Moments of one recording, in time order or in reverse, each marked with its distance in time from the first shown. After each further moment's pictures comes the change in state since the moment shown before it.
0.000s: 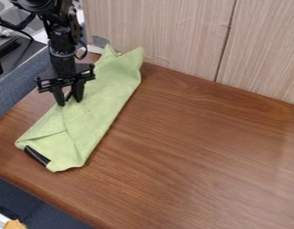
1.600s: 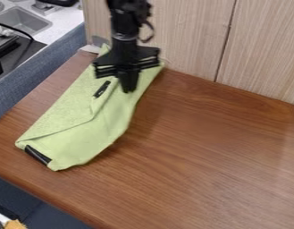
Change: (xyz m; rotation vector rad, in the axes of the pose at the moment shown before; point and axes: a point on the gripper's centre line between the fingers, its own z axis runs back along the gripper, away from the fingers) arm -0.098 -0.092 0.087 -0.174 -0.073 -0.249
